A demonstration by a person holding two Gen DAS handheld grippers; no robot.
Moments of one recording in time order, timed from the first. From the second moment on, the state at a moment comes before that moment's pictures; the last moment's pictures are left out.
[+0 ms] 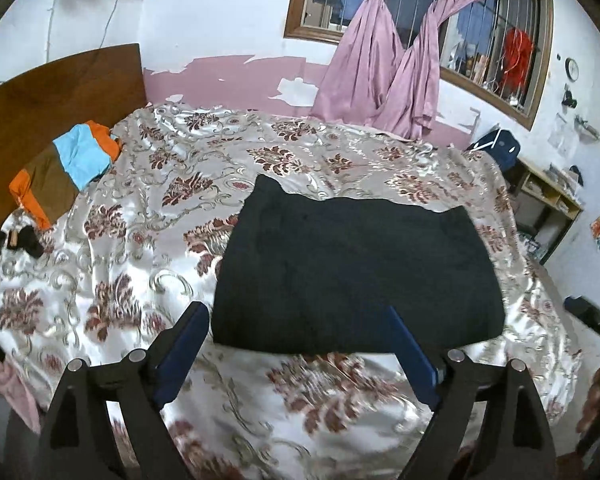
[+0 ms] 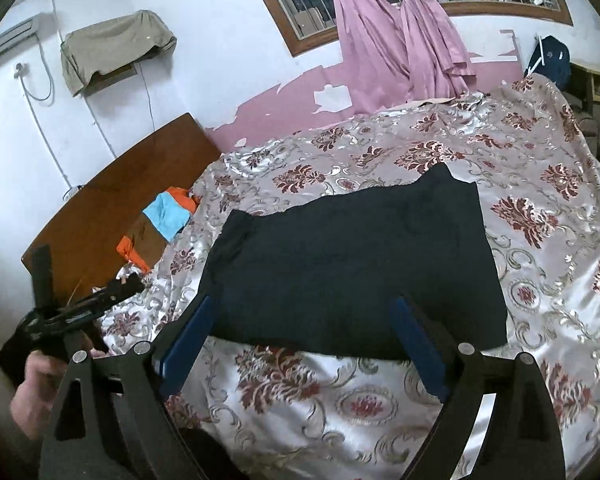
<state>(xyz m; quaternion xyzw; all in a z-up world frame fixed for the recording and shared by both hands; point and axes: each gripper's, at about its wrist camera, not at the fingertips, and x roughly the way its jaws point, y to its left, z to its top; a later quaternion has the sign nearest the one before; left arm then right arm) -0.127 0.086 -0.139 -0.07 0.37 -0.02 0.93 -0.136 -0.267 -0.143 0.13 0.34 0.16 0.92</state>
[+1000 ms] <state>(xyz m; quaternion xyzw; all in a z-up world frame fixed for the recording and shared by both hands) -0.206 0.046 -0.115 -0.05 0.36 -0.02 0.93 -0.227 -0.201 -0.069 0.00 0.30 0.11 0.95</state>
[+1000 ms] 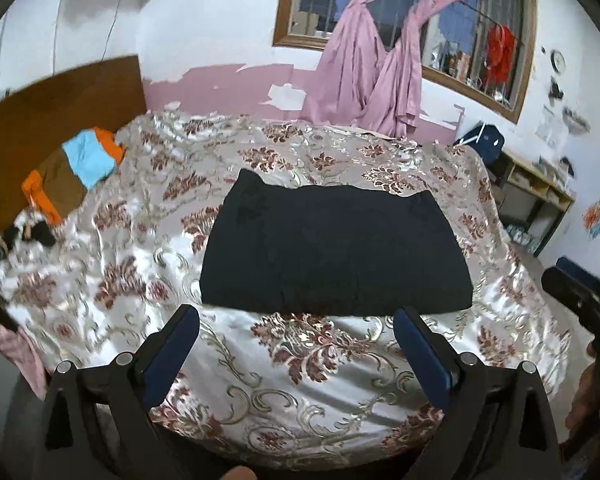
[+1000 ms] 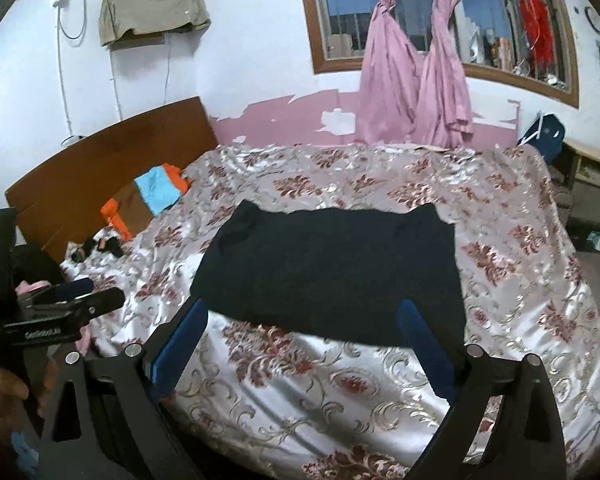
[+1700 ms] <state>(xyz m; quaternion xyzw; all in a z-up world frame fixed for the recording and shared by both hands) -0.167 0.042 -0.145 -0.03 0.38 -0.03 0.92 -0.181 -0.217 -0.102 0.03 0.36 0.05 0.93</state>
